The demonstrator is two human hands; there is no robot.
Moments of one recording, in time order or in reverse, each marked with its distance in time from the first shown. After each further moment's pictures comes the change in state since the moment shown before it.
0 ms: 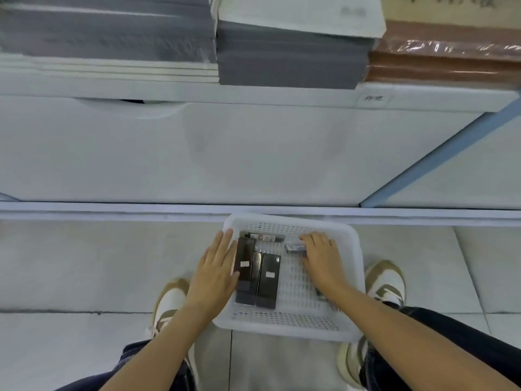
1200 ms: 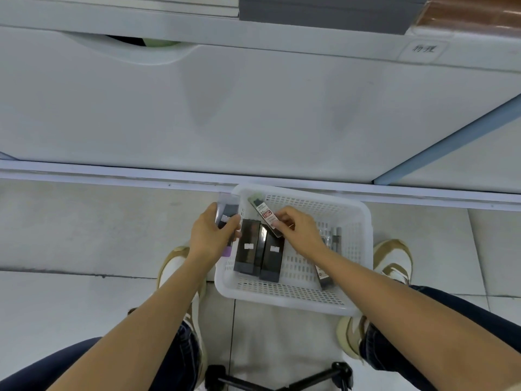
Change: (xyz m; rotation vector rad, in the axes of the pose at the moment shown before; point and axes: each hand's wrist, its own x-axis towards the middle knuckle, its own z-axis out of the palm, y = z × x) left_hand 0.026 -0.002 -0.024 -0.982 0.055 -0.630; right_hand 0.019 -0.055 -0.004 0.752 -0.151 0.052
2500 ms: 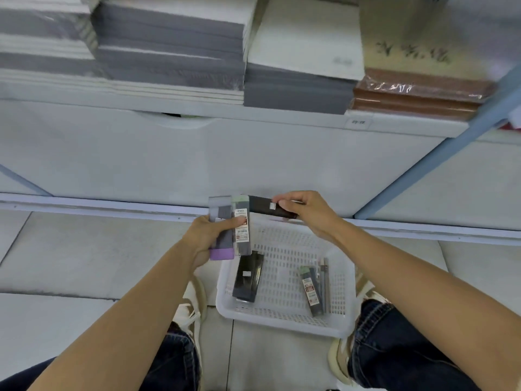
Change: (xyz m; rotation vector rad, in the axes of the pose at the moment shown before) left_hand -0.018 0.084 -0.050 -0.615 -0.258 -0.249; right_hand 0.005 -0.109 -0.098 0.415 -0.130 0.014
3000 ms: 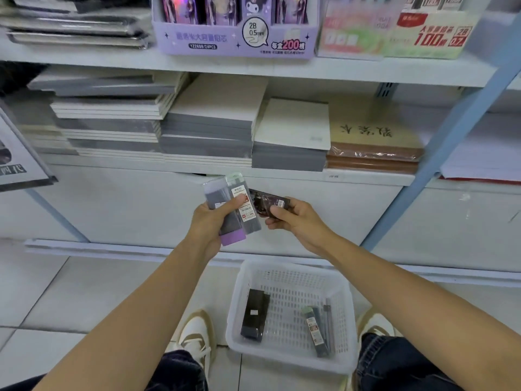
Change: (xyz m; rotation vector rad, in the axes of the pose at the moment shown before) left_hand -0.076 0.090 0.031 -0.155 0.056 0.444; right_hand -0.046 -0.094 0.032 0.224 -0.020 -0.273
